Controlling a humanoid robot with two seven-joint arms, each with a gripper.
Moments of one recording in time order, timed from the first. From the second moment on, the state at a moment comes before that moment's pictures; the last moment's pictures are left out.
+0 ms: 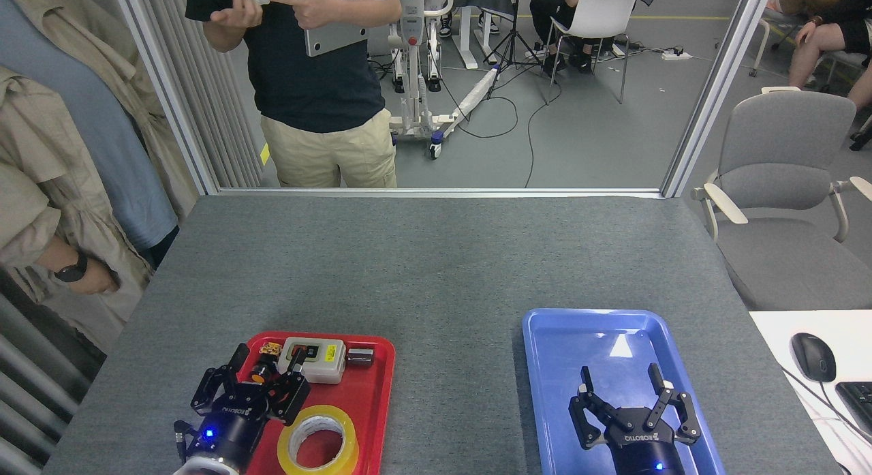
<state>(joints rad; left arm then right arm) -0.05 0.19 -0.09 -1.41 -1.17 -0.16 0.17 0.11 -0.02 0.03 -1.59 1.53 0.04 -0.11</state>
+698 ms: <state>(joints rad) 0.03 0.28 -0.14 -1.56 -1.17 -0.18 -0.14 0.11 -0.02 0.04 -1.59 1.53 0.04 -0.11</state>
